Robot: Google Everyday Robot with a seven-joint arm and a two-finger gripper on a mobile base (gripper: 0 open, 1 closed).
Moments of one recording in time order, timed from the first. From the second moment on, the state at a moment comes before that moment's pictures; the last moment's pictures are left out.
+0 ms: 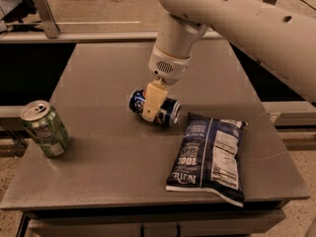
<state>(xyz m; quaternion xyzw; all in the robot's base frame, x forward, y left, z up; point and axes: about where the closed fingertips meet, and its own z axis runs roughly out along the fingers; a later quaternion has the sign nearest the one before) 0.532 -0.003 0.853 -0.58 0.80 0.13 0.06</state>
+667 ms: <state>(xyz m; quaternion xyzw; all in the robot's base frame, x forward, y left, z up) 0.532 -0.002 0.853 -0.58 0.80 0.13 0.06</state>
